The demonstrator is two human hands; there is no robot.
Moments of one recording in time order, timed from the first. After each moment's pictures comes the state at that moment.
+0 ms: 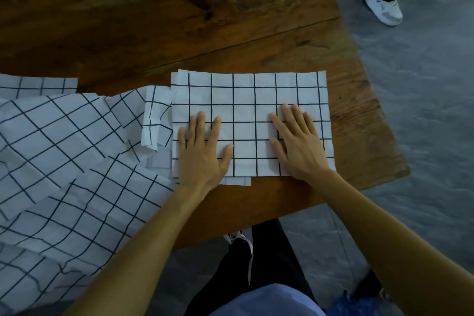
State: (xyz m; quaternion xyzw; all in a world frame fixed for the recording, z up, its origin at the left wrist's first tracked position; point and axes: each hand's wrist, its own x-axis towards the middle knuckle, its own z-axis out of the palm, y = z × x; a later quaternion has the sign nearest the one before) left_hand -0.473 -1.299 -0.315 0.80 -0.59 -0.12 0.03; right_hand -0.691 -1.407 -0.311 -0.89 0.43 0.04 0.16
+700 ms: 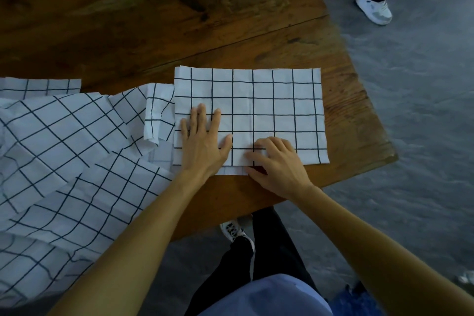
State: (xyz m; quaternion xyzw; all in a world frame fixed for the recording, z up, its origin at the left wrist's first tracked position) left_hand -0.472 -1.307 -0.306 0.78 -0.60 -0.15 0.03; right_hand -0.678 -1.342 -0.297 -0.93 0.34 -0.08 0.14
